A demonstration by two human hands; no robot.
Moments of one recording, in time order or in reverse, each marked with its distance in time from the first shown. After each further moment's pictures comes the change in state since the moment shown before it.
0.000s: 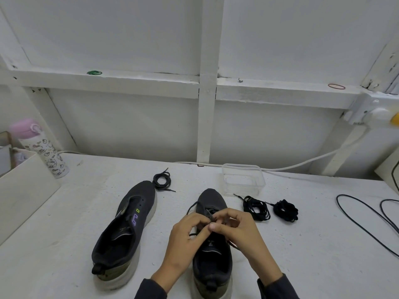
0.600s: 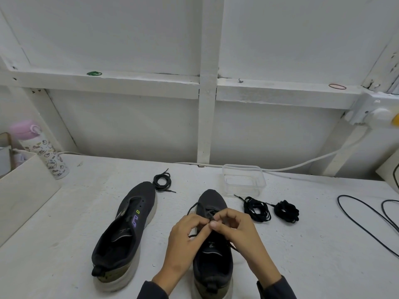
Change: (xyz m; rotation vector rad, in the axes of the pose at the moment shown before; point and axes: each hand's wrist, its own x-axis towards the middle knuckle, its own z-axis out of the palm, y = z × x) left_hand 0.000 -0.004 0.001 0.037 0.051 0.015; right_hand 0.002 0.004 0.003 -0.042 0.018 -0.061
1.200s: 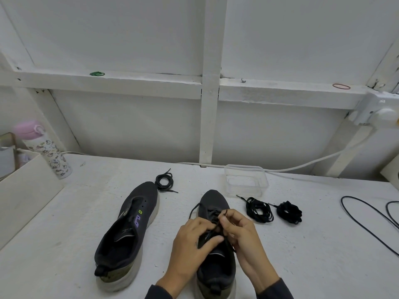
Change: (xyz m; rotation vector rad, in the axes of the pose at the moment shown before) left_hand -0.007 -0.011 0.009 0.158 -0.022 0.059; right_hand -0.008 -0.005 0.010 0.473 0.073 0.188
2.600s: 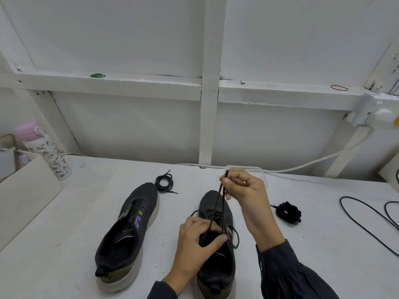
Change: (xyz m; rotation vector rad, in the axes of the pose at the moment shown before) left_hand 0.003 0.017 0.000 -0.076 0.019 -0.060; right_hand 0.025 -0.072 0.023 -0.084 -0.036 -0.293
